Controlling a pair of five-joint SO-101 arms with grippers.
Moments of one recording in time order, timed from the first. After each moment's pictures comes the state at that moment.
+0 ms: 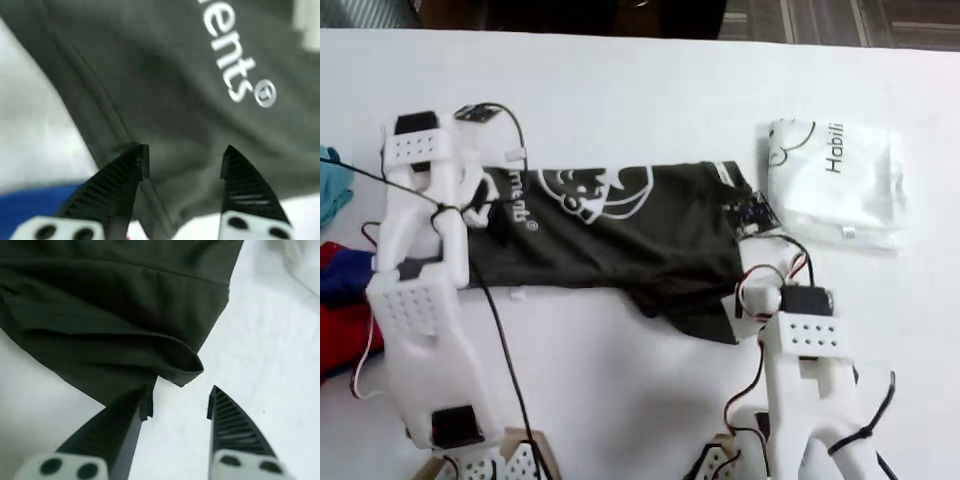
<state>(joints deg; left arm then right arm) -18.6 43.0 -31.6 94.5 -20.4 -0.8 -42.4 63.8 58.4 25.2</state>
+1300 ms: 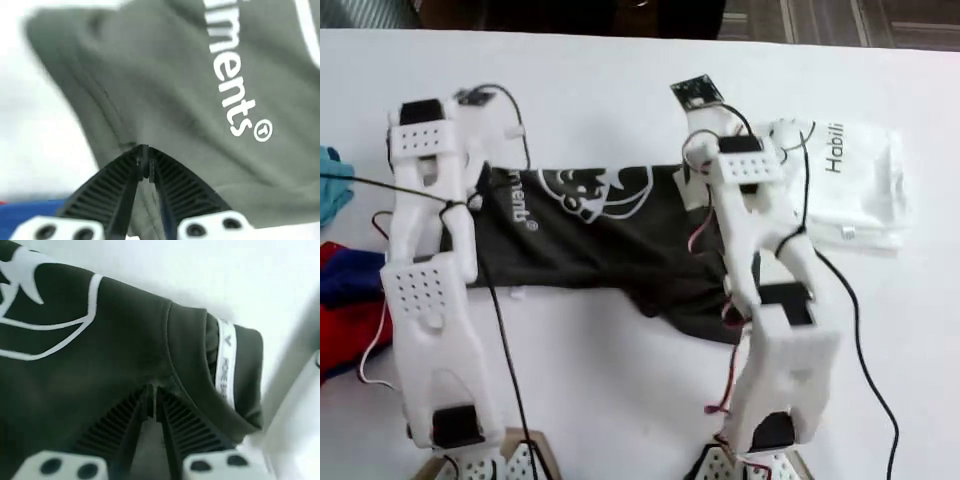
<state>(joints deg) -17.7 51.3 -51.5 100.7 -15.8 -10.9 27.5 -10.6 63.4 15.8</state>
